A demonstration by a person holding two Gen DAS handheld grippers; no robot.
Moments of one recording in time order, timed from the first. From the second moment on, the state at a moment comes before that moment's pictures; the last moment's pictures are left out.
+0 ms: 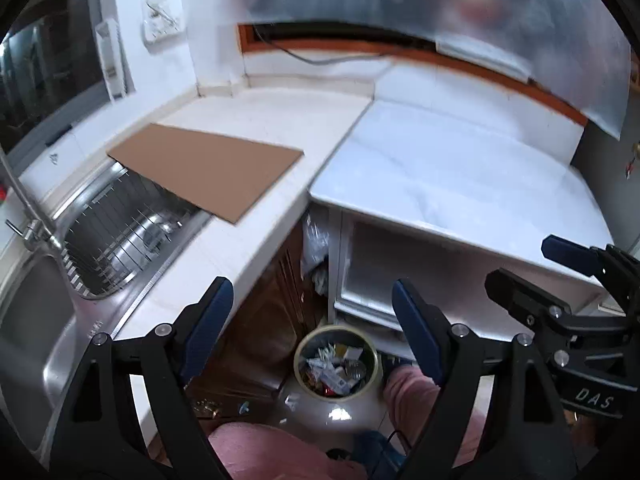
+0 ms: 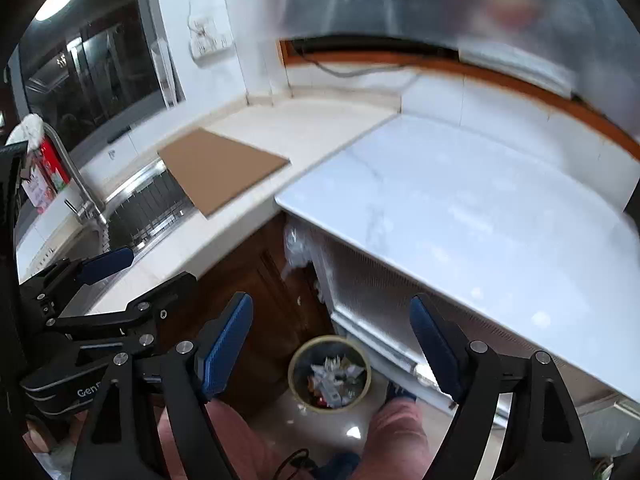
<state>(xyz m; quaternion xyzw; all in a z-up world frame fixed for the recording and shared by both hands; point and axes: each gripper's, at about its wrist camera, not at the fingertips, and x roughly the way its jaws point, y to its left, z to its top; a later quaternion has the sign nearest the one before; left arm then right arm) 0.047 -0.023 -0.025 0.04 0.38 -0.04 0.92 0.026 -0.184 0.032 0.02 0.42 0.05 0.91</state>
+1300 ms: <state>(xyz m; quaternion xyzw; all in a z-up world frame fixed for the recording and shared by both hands) 0.026 -0.023 0.032 0.03 0.33 -0.02 0.94 0.002 -0.192 0.103 0.02 0.35 0.03 0.94</state>
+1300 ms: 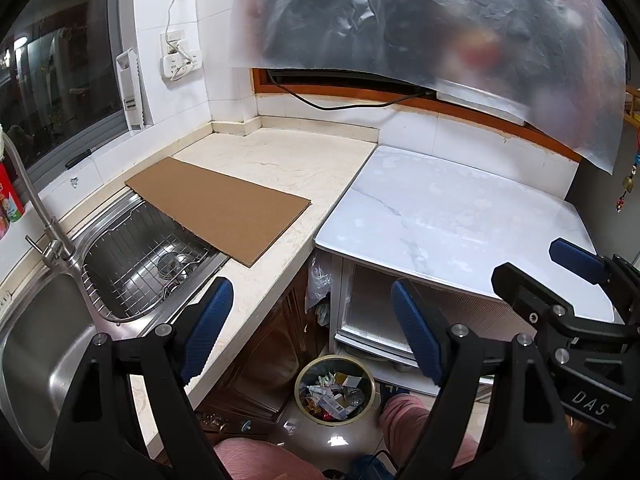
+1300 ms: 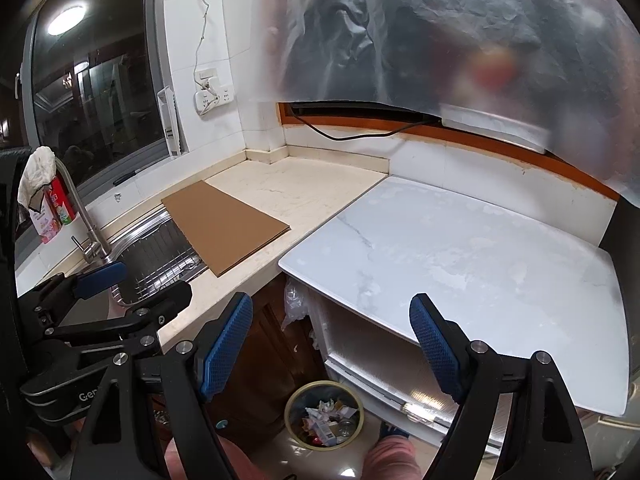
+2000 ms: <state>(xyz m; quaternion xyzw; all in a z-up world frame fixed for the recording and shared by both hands) 0.028 -0.022 0.035 0.03 0.33 -0.03 0.94 0.005 -0.195 0.105 0.02 0.34 0.03 0.94</state>
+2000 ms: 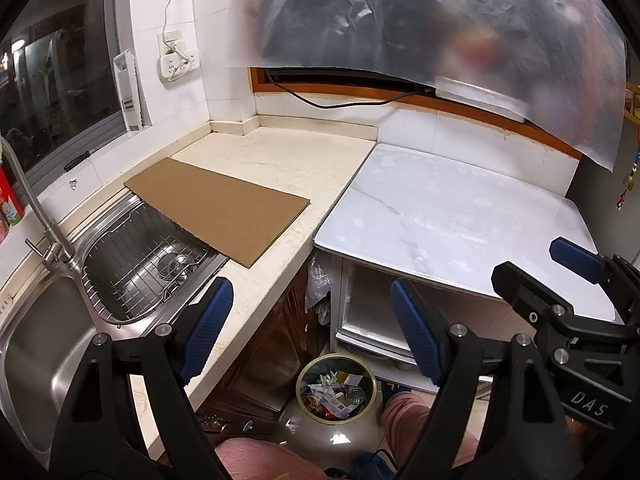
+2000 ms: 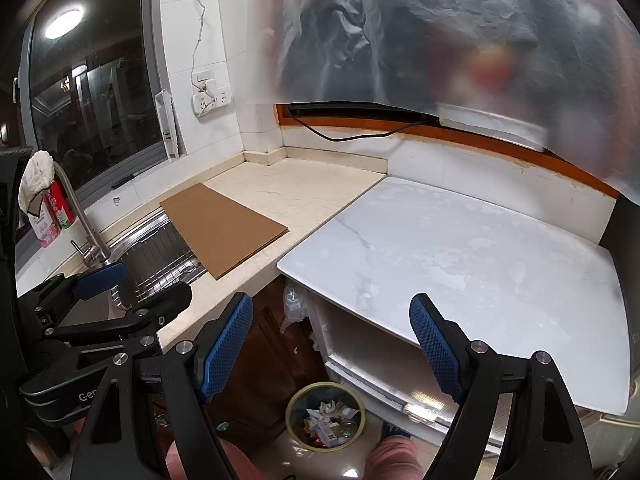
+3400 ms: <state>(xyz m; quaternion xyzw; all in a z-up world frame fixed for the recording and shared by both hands) 0.033 -0.002 0.032 0.04 0.34 -0.05 0.94 0.005 -0.187 0.101 0.03 0.35 0.03 0.94</state>
